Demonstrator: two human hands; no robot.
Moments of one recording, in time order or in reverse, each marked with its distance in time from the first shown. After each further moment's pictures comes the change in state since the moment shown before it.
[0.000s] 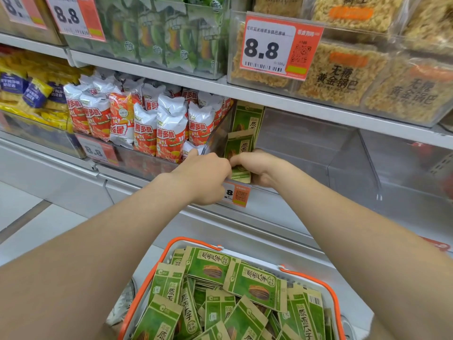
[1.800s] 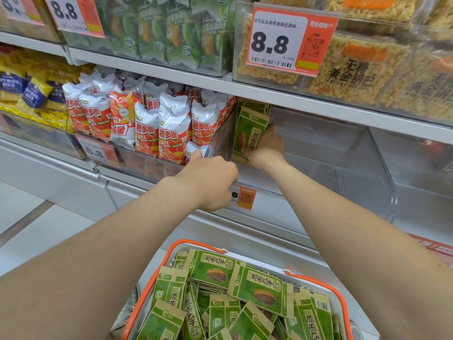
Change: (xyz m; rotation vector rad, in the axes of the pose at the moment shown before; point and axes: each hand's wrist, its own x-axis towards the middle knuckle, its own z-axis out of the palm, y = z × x) left_hand 0.002 0.000 0.007 0.060 0.008 0.011; right_hand 0.045 -0.005 -0.012 -0.545 0.562 -0.300
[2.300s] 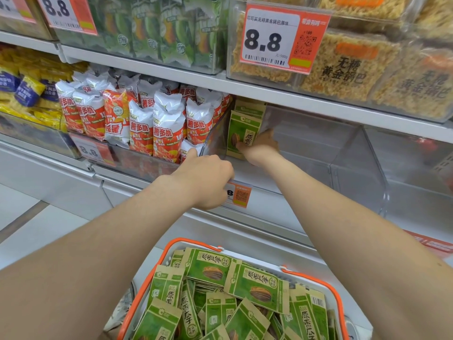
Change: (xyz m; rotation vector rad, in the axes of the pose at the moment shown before) left_hand 0.001 0.001 0.002 0.023 0.018 0.004; right_hand -0.001 -0.005 -0.005 0.075 -0.112 0.137
